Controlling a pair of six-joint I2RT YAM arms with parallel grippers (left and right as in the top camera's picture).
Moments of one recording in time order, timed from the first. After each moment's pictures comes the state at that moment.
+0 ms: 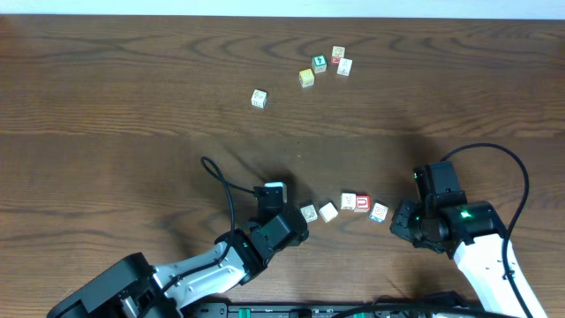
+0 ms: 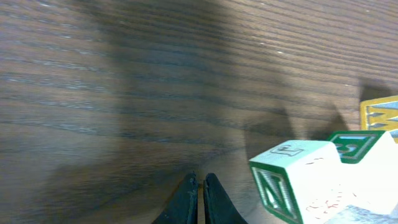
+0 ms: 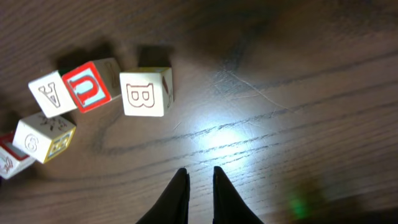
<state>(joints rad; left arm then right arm) -0.96 1.48 0.43 0.11 -0.25 -0.96 0.19 1.06 0.69 -1.01 -0.03 0.65</state>
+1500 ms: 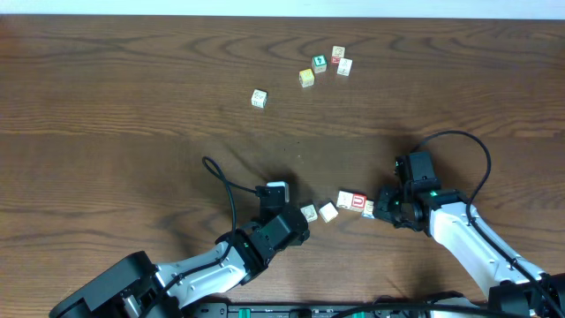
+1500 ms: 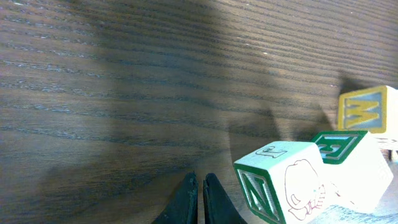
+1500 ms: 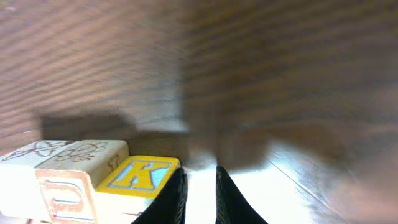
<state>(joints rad) -0.96 1.48 0.43 0.14 -0.23 -0.96 0.19 1.38 0.58 -0.51 -0.12 0.54</state>
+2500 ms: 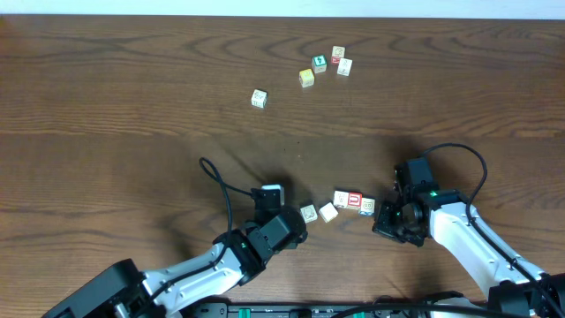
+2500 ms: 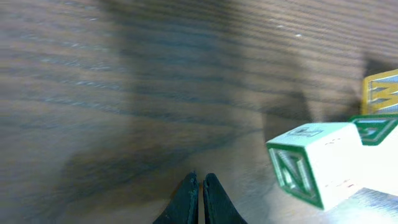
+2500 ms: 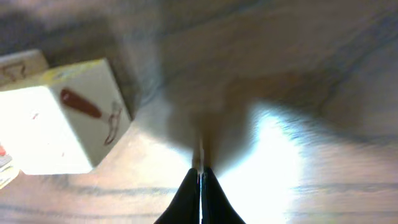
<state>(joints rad) -0.96 1.43 0.43 -0.02 -0.25 -0.96 0.20 1.38 0.58 -0.70 -0.18 0.56</state>
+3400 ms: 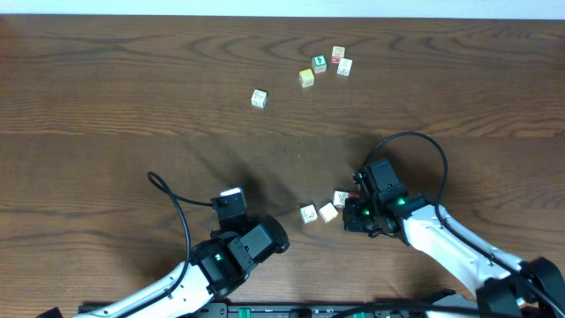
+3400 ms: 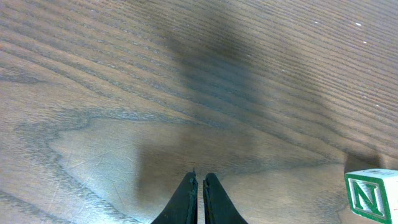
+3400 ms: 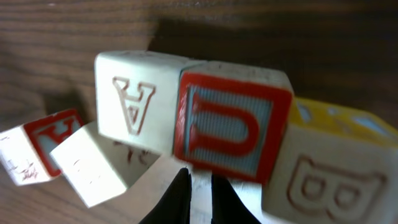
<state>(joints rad) -0.96 1.12 0.43 -0.44 -0.49 -1.15 0.44 1.44 0.57 -0.43 -0.24 0.53</state>
